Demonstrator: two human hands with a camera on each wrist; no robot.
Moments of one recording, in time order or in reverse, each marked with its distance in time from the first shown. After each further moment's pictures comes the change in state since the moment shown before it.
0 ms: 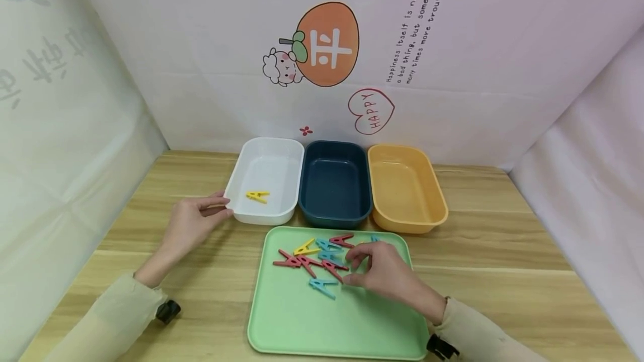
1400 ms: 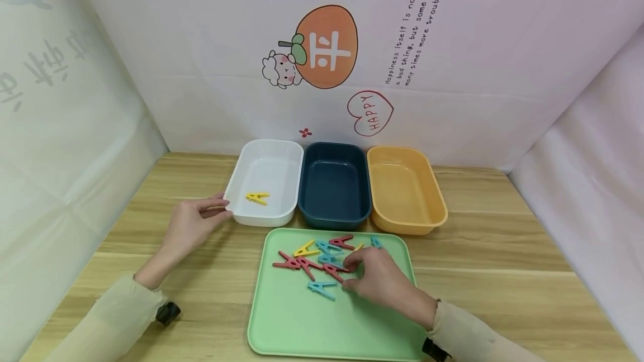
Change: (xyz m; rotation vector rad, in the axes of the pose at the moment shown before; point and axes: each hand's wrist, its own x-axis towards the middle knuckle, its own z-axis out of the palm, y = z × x) left_hand 0.001 -0.001 0.001 0.004 0.001 0.011; right_hand 0.001 -0.008 0.015 -0.146 0.009 -0.001
